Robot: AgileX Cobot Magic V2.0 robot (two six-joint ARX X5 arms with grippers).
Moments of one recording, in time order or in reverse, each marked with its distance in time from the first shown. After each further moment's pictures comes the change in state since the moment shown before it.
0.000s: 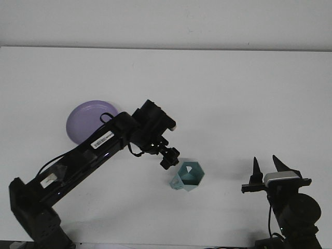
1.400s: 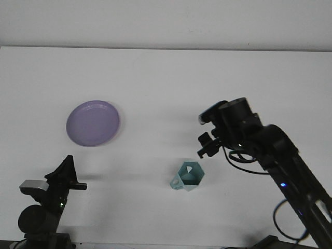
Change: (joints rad) left arm 0.682 -1.709 -1.482 0.954 -0.311 -0.360; right arm 0.355 1.019 1.021 -0.681 -0.076 -0.056
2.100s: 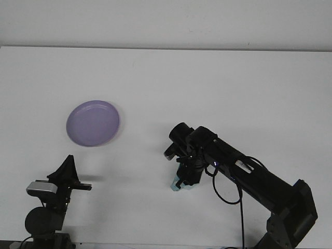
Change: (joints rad) left arm 0.000 -0.048 -0.158 0.191 -0.047 0.206; right arm 0.213 0.399 -0.122 -0.143 -0.013 -0.024
